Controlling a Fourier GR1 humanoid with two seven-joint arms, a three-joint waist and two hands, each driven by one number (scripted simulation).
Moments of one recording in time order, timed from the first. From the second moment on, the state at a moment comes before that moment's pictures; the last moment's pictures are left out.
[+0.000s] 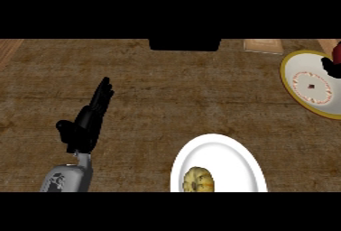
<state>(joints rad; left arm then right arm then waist) -0.16 0.05 -0.06 -1.53 -0.06 0.06 0.08 -0.72 -0.64 -0.26 -0.86 0.65 -0.05 -0.16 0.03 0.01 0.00</state>
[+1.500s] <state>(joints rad) -0.15 0.04 -0.05 -1.53 -0.06 0.05 0.06 -0.89 -0.84 -0.57 -0.22 0.37 0.26 -0.58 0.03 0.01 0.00</state>
